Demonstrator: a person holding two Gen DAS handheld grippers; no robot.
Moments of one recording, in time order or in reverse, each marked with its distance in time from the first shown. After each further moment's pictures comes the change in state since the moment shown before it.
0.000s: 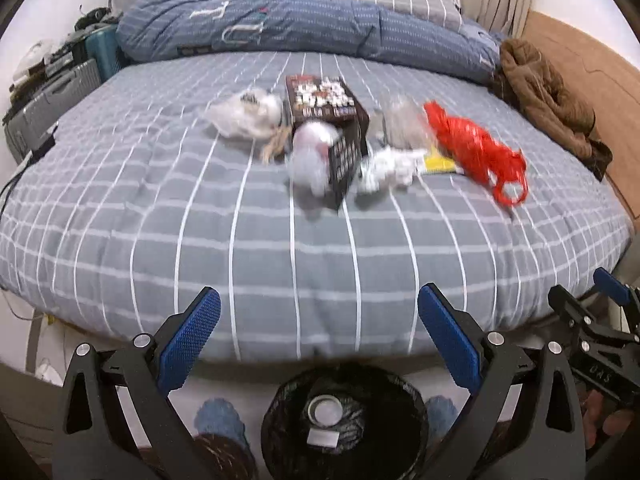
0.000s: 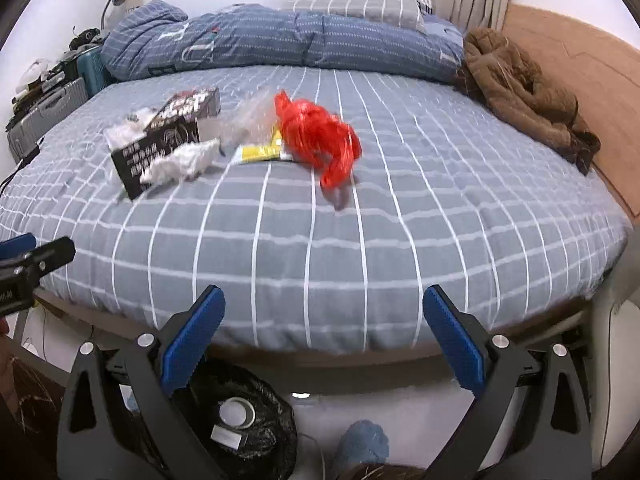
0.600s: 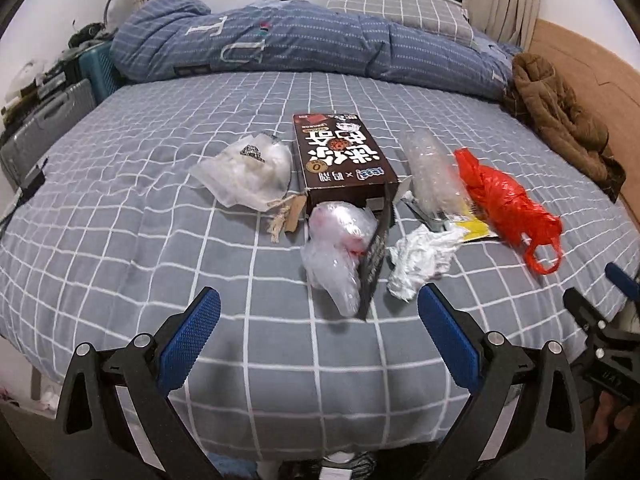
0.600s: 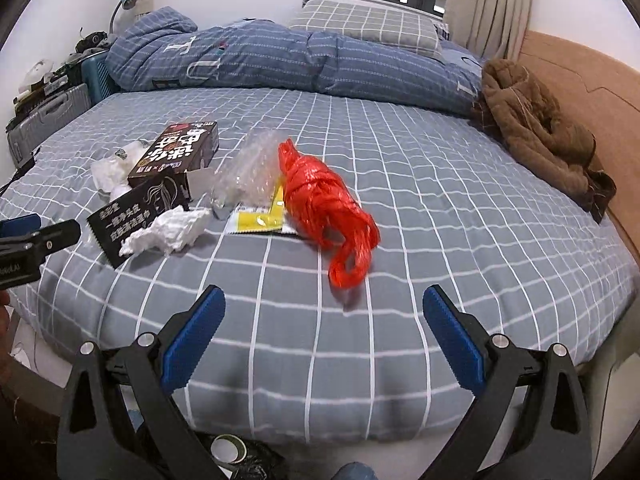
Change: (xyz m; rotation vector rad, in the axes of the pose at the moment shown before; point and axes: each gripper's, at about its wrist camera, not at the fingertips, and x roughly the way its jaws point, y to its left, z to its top) left arm 0.043 0.016 0.071 0.020 -0.036 0.024; right arm 0.043 0.008 0.066 -0.048 -0.049 0.007
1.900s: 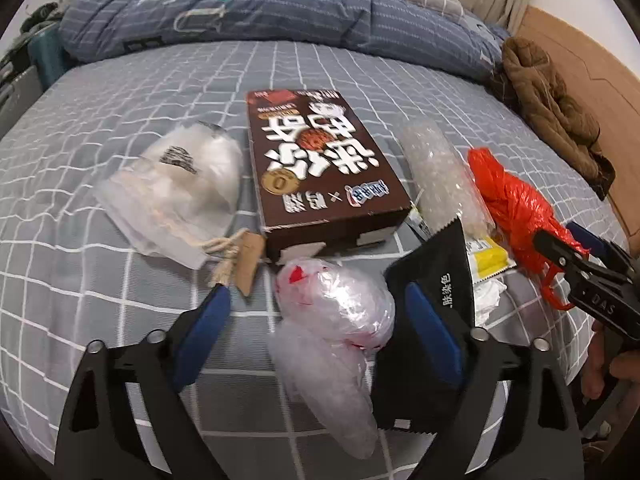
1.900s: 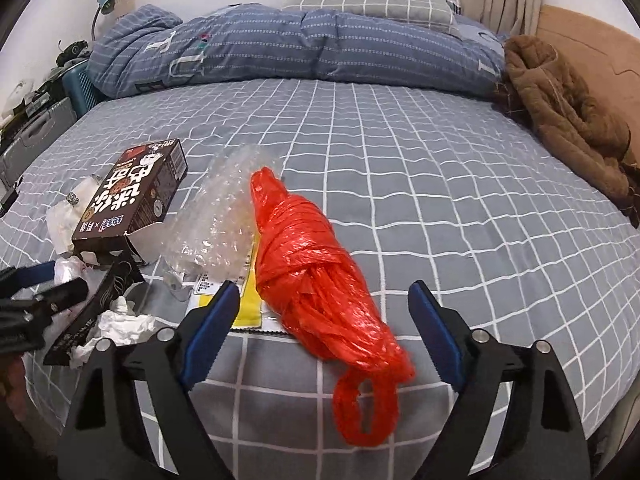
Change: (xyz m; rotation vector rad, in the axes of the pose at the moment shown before) left arm 0.091 -0.001 0.044 0.020 0.114 -0.160; right arm 0.106 -0.008 0.064 0.050 0.076 0.066
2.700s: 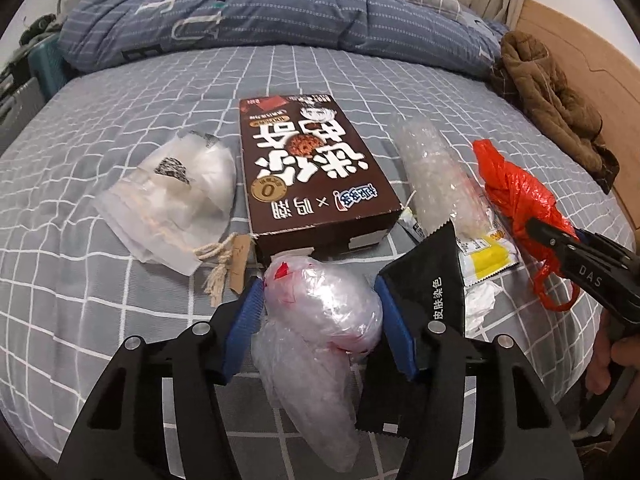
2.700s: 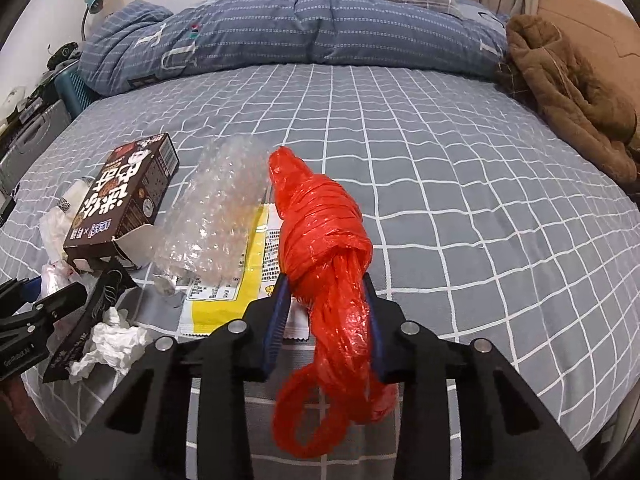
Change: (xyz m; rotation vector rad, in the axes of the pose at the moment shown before) left arm -0.006 -0.009 0.003 0.020 -0.012 0.035; right arm 0.011 -0.004 0.009 0.035 0.050 0.009
